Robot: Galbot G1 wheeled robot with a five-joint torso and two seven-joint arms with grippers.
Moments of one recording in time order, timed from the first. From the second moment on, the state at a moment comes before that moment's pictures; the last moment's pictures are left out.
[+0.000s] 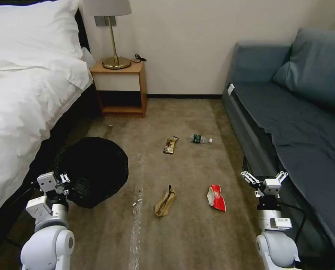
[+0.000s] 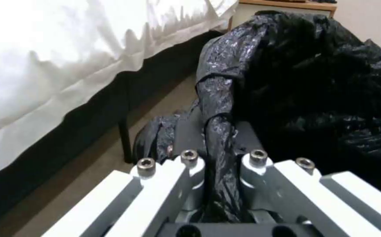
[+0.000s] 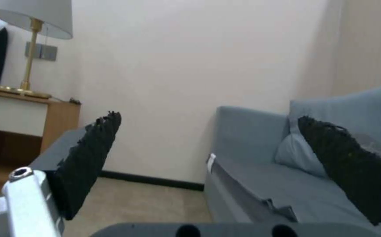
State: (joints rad) left arm 1.45 -1.51 -0.80 -2.15 -0.21 0.33 -0.19; right arm -1.40 1.41 0.68 1.76 0.03 0.55 0.02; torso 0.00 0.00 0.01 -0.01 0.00
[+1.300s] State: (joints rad) left arm 1.44 -1.53 -0.69 -2.09 -0.14 0.29 -0.19; right arm -1.12 1.12 0.31 1.38 0.39 0.22 0.19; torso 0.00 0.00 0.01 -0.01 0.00
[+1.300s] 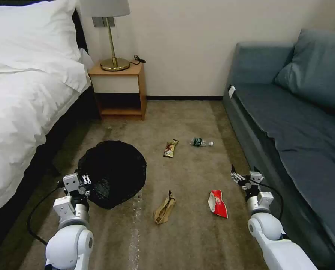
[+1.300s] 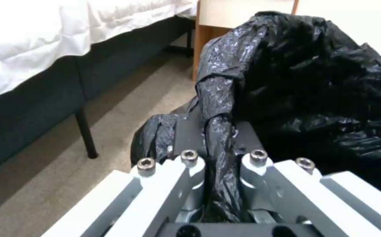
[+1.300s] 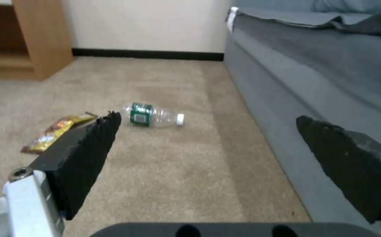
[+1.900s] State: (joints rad) left arm 1.41 -1.54 -0.70 -2.05 -0.14 0.29 -0.19; right arm -1.05 1.15 0.20 1.23 0.47 0.20 0.07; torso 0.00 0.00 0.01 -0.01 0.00
